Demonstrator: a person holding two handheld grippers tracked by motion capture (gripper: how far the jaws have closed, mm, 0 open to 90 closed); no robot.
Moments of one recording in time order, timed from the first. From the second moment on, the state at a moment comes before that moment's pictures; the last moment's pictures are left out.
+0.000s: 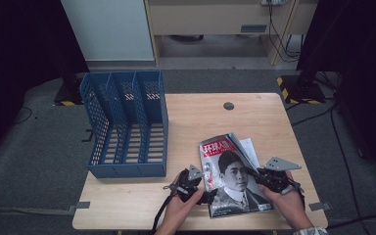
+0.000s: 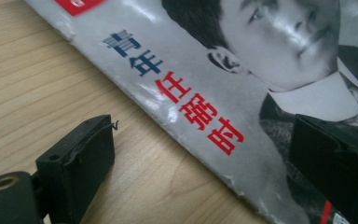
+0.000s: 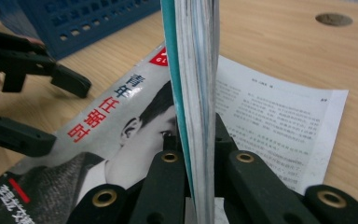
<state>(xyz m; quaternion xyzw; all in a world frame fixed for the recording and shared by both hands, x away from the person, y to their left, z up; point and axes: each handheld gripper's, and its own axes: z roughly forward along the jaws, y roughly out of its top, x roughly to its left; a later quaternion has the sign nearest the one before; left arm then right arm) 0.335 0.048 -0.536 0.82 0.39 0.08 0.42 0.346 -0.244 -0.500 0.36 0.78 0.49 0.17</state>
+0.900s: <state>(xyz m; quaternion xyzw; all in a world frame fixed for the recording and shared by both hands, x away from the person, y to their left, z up) 0.337 0.046 -0.536 0.81 0.38 0.04 0.45 0.351 -0.238 -0.518 0.39 0.78 0.48 0.09</state>
